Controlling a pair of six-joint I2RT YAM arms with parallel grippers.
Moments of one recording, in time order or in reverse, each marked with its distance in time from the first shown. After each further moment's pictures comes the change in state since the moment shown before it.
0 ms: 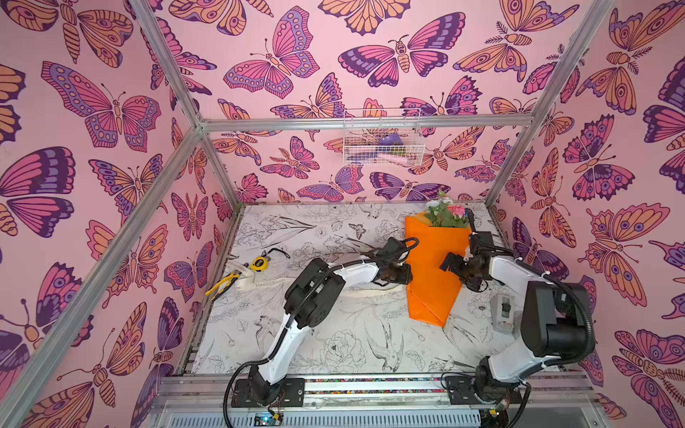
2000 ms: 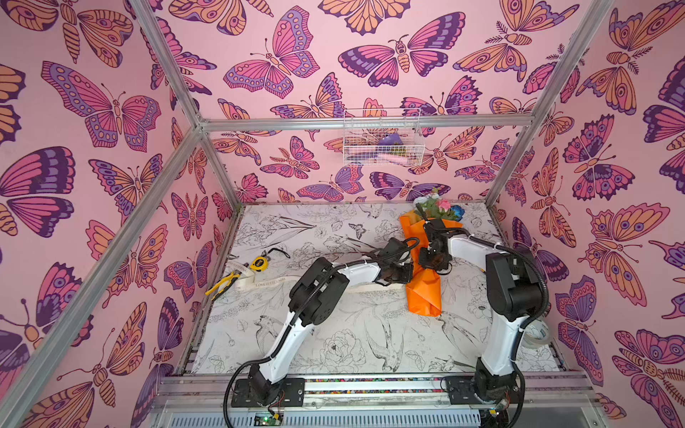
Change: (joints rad) left arm 0.003 0.053 0.026 0.058 0.054 -0.034; right arm 0.285 0.335 0.360 -0.148 0.248 -0.074
